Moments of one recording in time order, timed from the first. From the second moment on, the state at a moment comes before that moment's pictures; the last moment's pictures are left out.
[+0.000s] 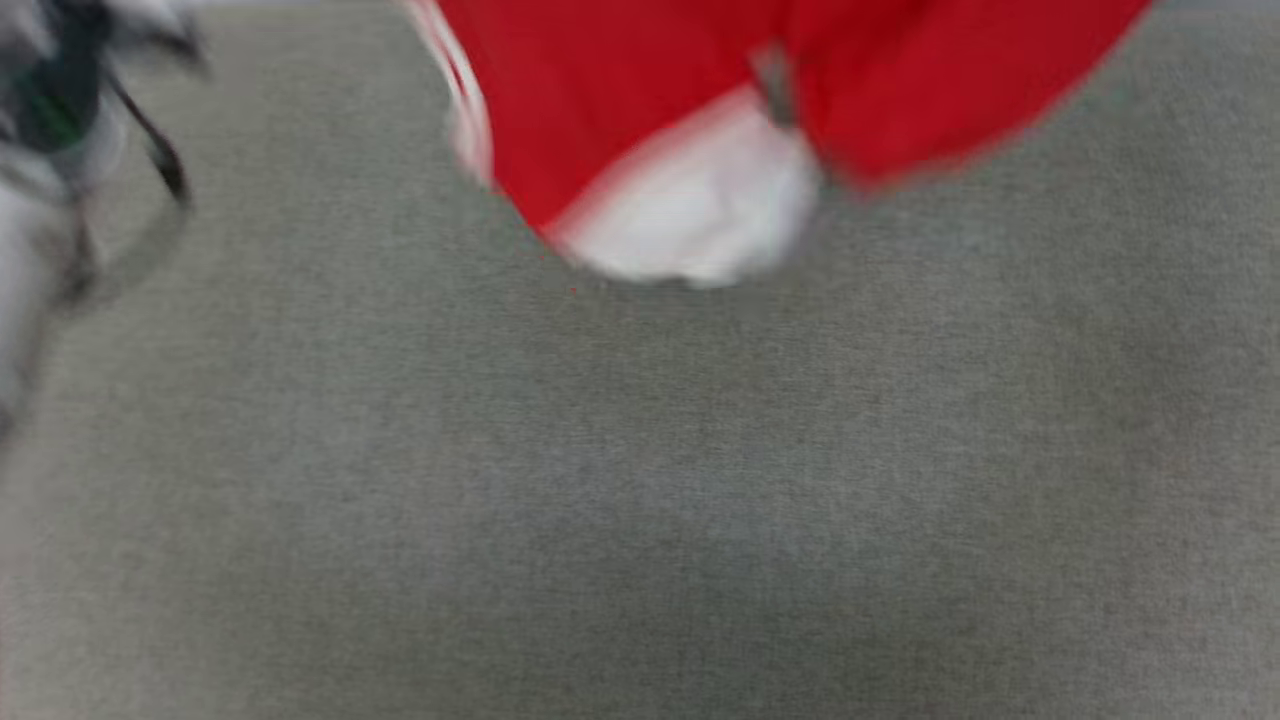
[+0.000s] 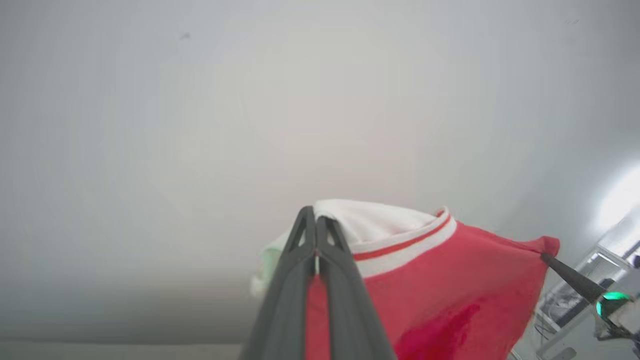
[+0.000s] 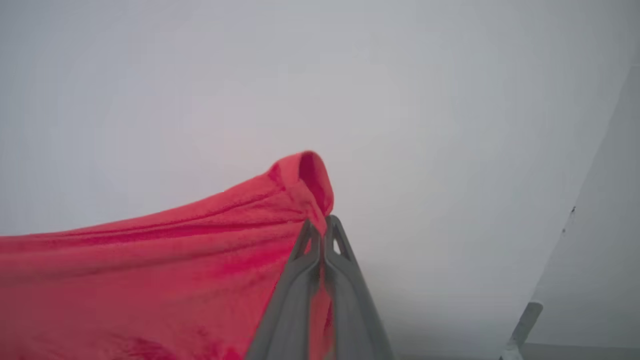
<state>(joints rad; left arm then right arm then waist) -1.28 0.59 -0.62 0.59 -1.39 -0.12 -0.09 -1.42 -0.39 0.15 0.83 0.55 0.13 0.17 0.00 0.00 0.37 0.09</state>
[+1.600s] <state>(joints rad) -0.07 0.66 -0.52 -0.09 -1.24 -0.13 -0.26 0.02 -0.52 -0.05 -0.14 0.84 0.13 0.51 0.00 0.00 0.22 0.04</state>
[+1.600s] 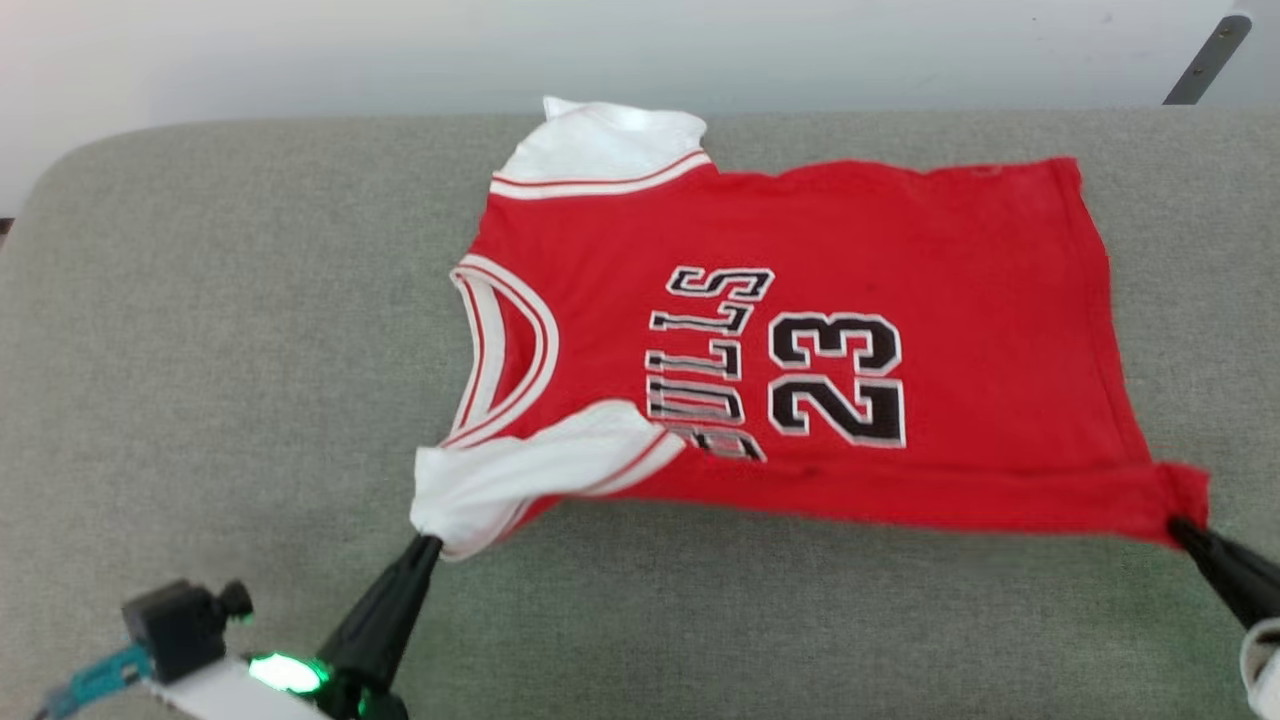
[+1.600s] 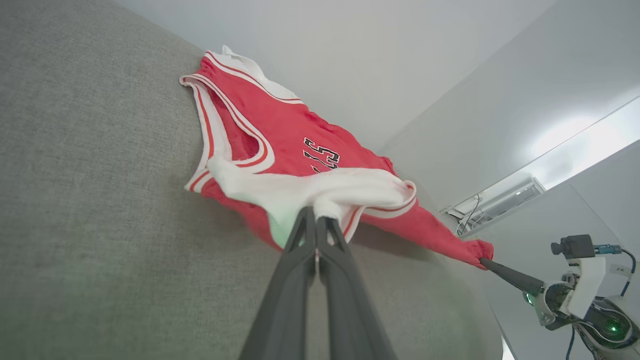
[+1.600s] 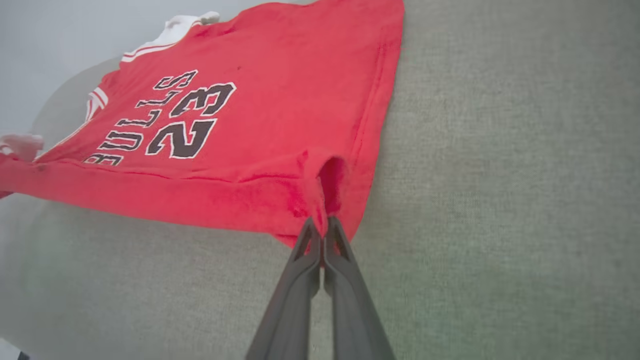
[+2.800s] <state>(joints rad) -0.56 0.60 -0.64 0.28 -1.21 -0.13 -0.15 -0.35 -0.43 0.03 0.12 0.68 0.13 0.50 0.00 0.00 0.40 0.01</state>
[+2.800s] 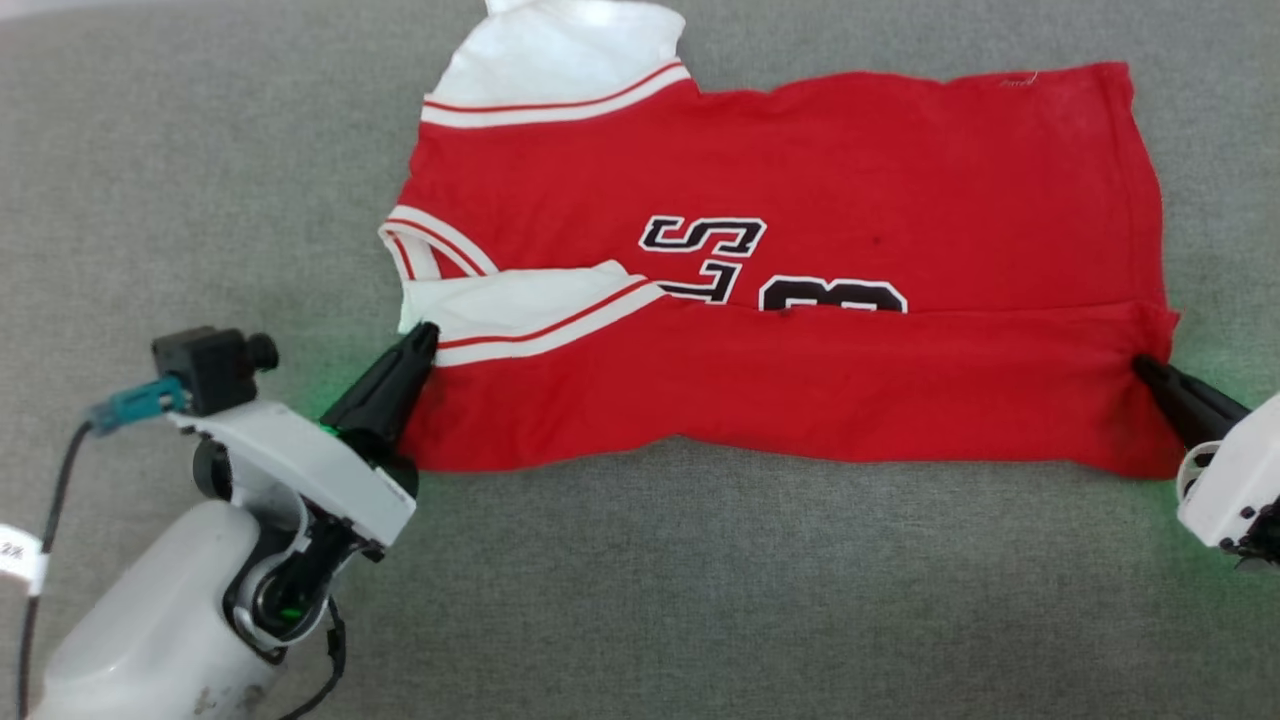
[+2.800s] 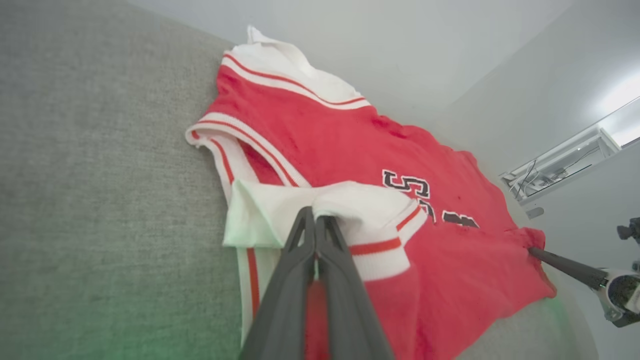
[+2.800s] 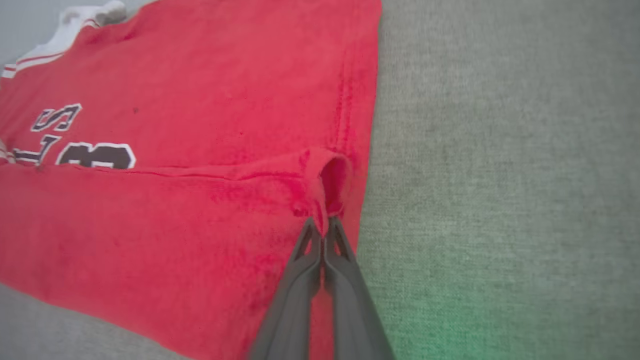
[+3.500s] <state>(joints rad) -0.70 0.76 -0.92 0.40 -1.18 -0.13 -0.01 -0.37 -0.48 0.13 0.21 0.73 0.13 0.34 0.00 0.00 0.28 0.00</state>
